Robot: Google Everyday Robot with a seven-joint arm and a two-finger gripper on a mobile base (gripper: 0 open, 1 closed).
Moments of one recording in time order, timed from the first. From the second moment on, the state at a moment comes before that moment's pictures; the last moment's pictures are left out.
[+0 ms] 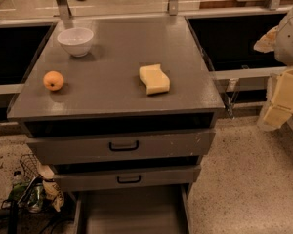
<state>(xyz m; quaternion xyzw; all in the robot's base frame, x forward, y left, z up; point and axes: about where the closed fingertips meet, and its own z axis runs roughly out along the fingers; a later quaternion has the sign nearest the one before) 0.438 -0.217 0.977 -0.60 0.78 -0.04 0.16</state>
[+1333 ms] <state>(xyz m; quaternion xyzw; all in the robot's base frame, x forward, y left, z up) 0.481 -0.161 0.964 -0.66 0.73 -0.01 0.15</state>
